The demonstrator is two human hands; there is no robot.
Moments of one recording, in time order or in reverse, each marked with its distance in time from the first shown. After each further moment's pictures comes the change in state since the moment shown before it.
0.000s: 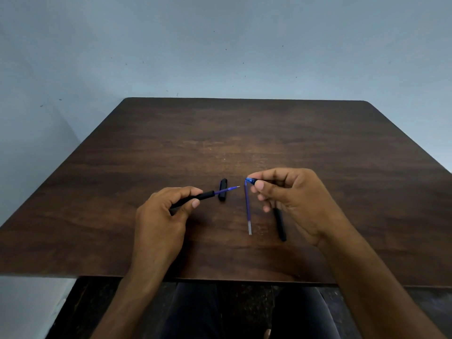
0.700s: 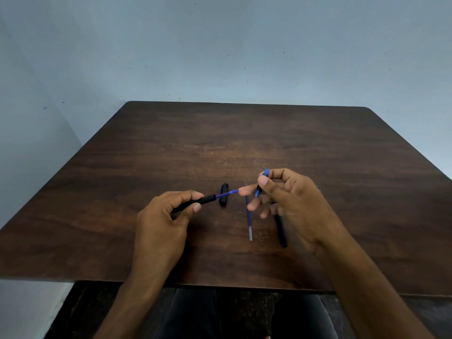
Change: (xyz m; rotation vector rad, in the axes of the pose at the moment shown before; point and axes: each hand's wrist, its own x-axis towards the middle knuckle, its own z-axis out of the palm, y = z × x) left_hand -0.001 0.006 -0.001 0.000 -0.002 -0.018; right_hand 0.001 -0.005 0.007 0.050 -0.027 0.028
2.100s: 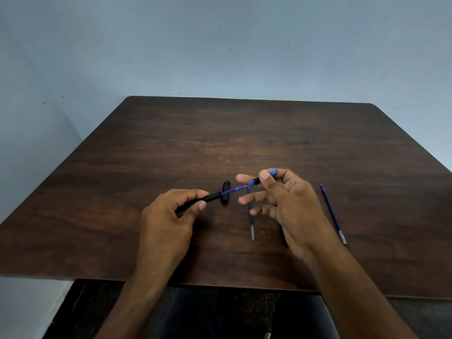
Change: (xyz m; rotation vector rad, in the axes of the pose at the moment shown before) left_hand 0.002 -0.002 0.007 -0.028 -0.003 -0.007; right_hand 0.003 0.014 0.015 0.160 0.072 0.012
